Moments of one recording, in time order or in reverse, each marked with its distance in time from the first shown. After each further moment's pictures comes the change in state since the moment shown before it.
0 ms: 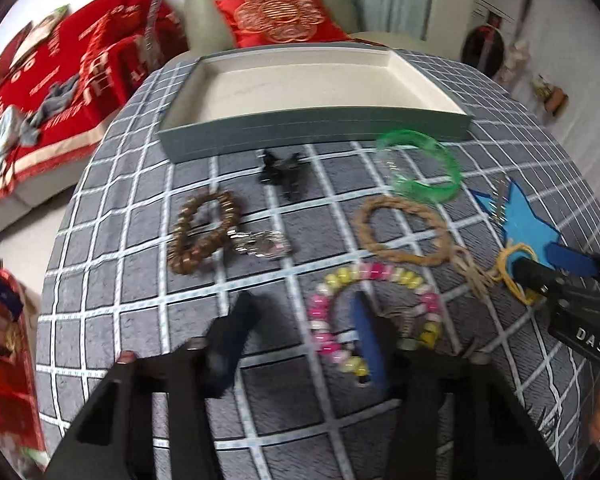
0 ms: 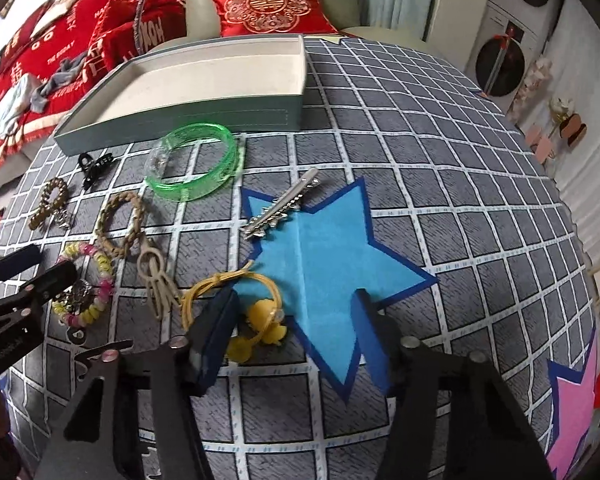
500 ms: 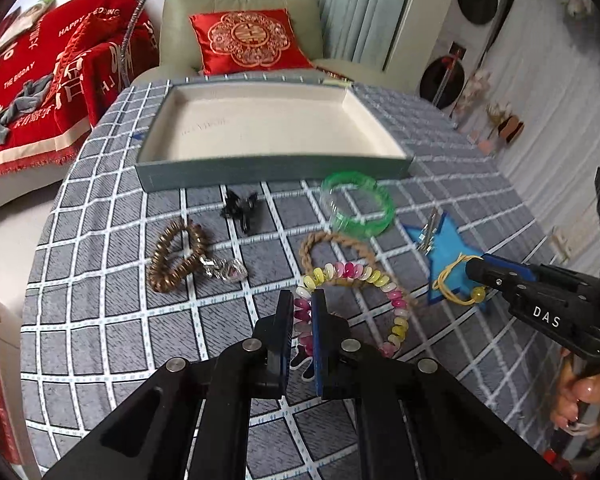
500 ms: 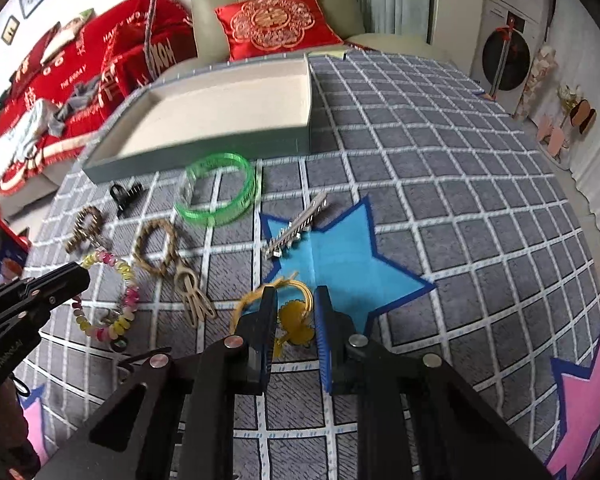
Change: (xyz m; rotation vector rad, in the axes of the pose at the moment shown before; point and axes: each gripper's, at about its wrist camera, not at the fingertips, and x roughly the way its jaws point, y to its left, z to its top) left arm -0.045 0.014 0.010 -0.053 -0.080 -0.199; right arm -0.029 -0.013 0.009 0.050 -0.043 0.083
